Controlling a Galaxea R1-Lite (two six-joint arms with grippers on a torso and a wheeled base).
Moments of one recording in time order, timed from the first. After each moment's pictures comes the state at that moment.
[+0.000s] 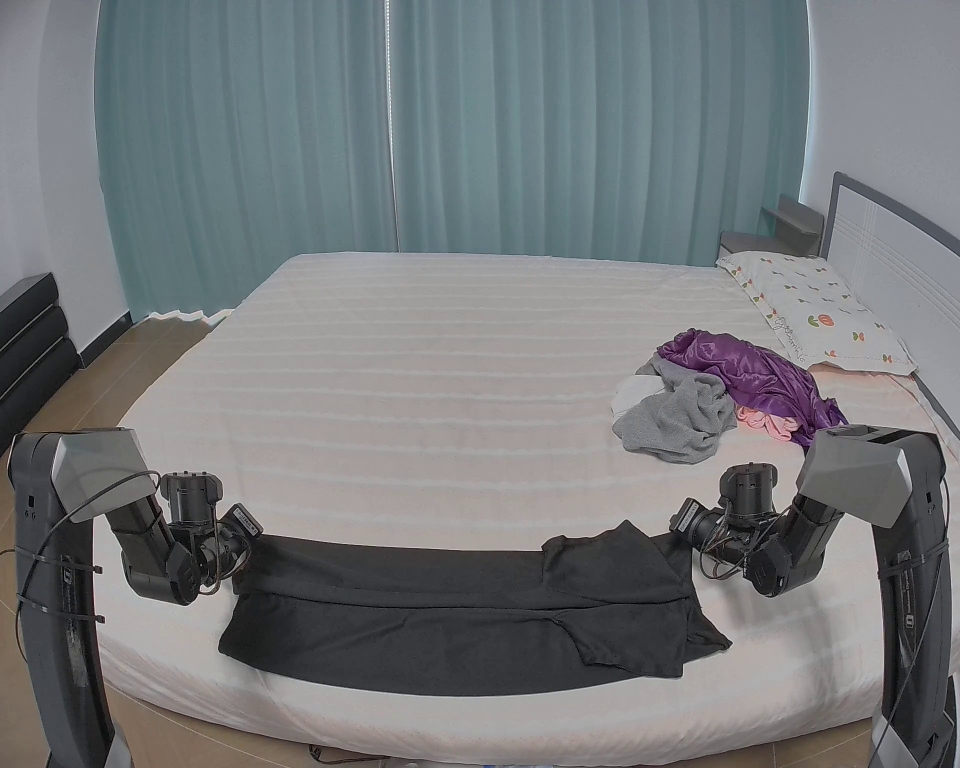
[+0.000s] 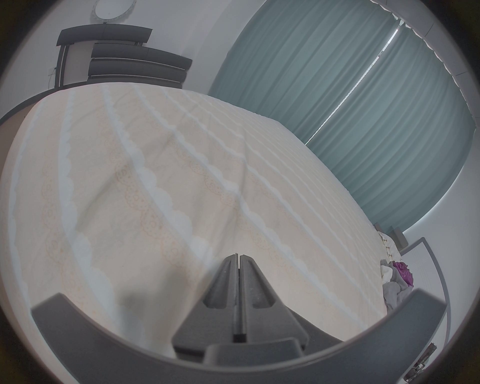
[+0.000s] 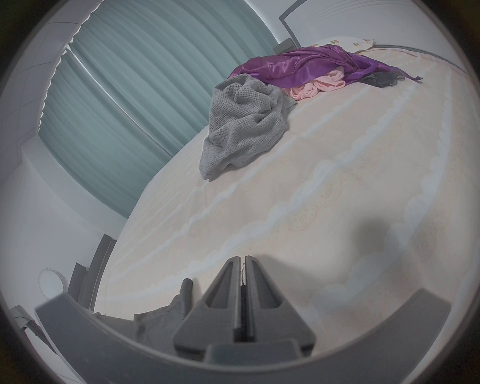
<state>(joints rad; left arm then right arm) 0.07 2.46 -0.82 -1.04 0.05 -0.73 0.15 2.55 -0.95 -1.04 0.03 0.70</state>
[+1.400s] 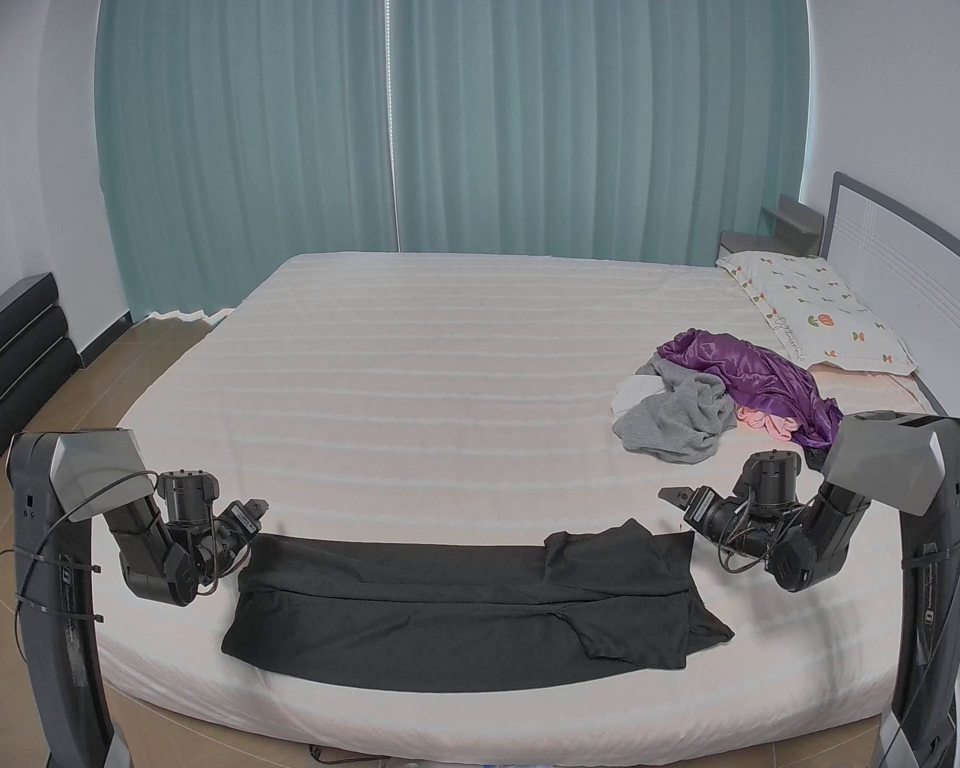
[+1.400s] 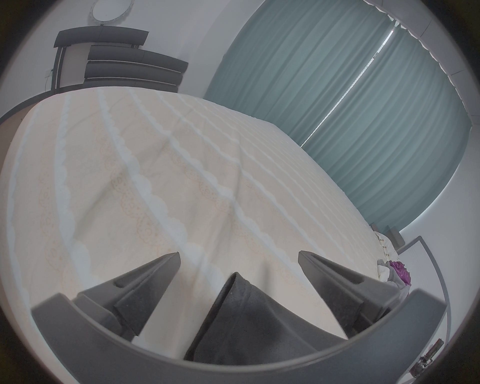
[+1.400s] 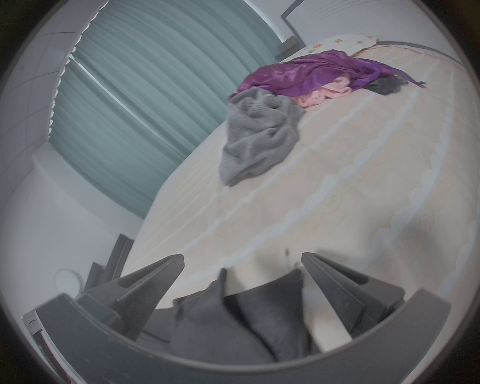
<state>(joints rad) 0.08 2.46 -0.81 -1.07 0.04 -0.72 0.13 2.44 -0.84 -1.08 0.13 0.72</state>
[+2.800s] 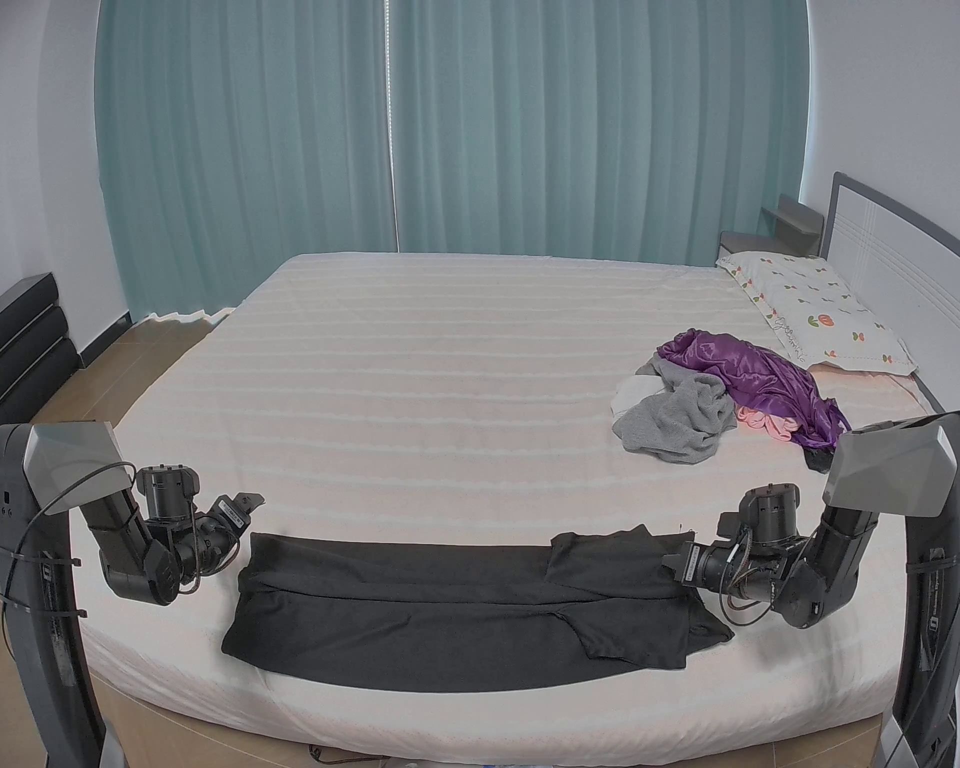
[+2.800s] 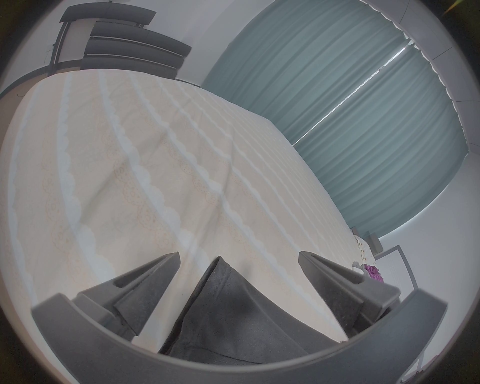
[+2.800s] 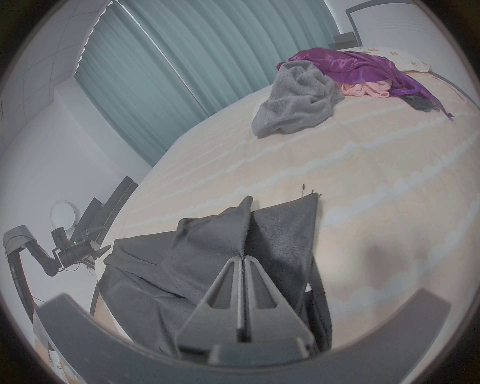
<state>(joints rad) 0.11 2.38 -0.73 -1.08 -0.11 -0.80 0.20 2.38 -0.61 -1.12 0.22 0.43</state>
